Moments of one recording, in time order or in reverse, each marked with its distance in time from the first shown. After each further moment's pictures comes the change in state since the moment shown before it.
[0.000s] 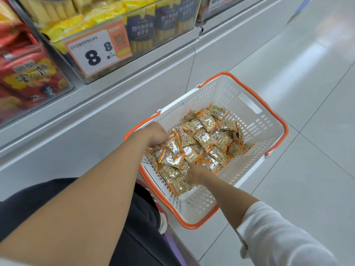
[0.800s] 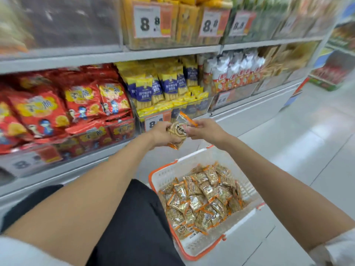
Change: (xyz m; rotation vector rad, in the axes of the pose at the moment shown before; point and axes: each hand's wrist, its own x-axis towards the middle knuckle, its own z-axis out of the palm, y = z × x) left_hand -0.168 0.067 -0.103 -0.221 0.407 0.419; right_hand -0.237 -0.108 -0.318 0.776 0.409 -0.685
